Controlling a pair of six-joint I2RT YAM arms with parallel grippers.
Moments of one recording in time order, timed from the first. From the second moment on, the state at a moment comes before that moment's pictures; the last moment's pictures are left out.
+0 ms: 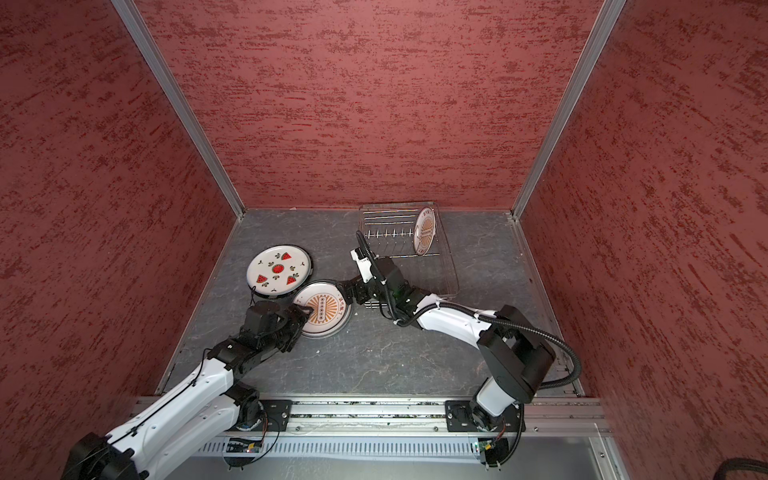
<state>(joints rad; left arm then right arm) -0.40 0.78 0.31 -0.28 0.07 -1.31 0.81 1.59 0.95 0.24 -0.10 0.29</state>
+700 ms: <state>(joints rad) -0.39 0.63 0.37 -0.41 0.02 -1.28 0.80 1.45 0.88 0.23 0.08 0.31</state>
